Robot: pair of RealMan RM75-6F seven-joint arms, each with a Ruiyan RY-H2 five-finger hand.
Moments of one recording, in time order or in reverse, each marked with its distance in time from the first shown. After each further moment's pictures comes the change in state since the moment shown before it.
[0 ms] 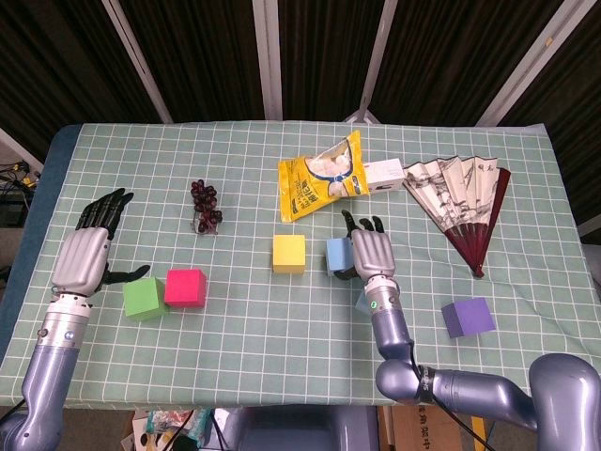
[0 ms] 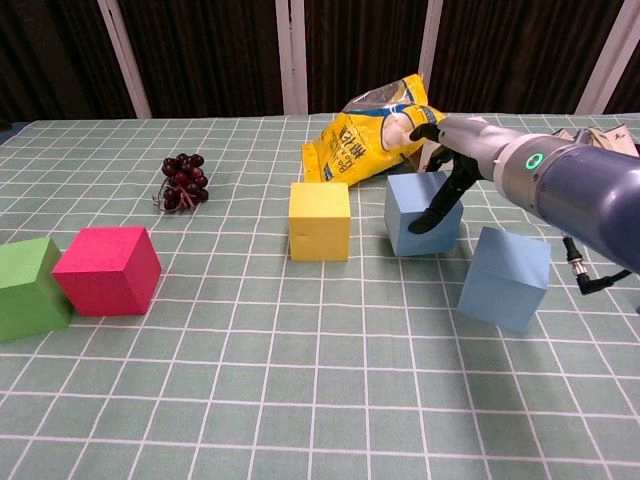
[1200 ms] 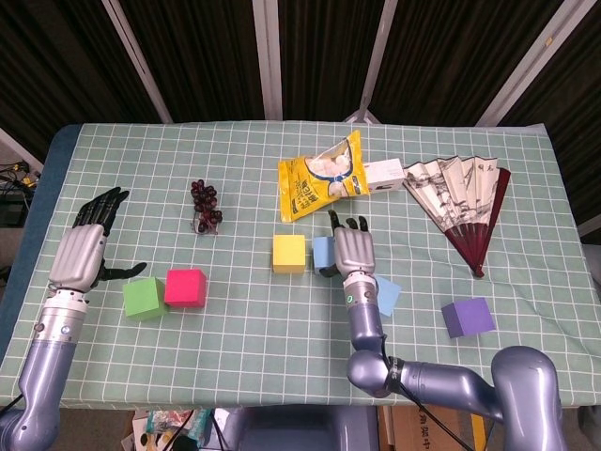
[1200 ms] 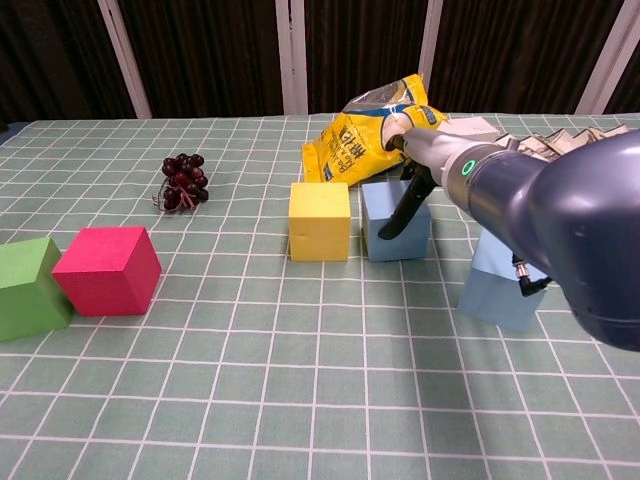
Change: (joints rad) left arm -0.002 0.012 -0.017 0.023 -0.037 -0.040 -0.038; right arm 0.101 -0.127 0.064 0.123 0.117 0.029 -0.101
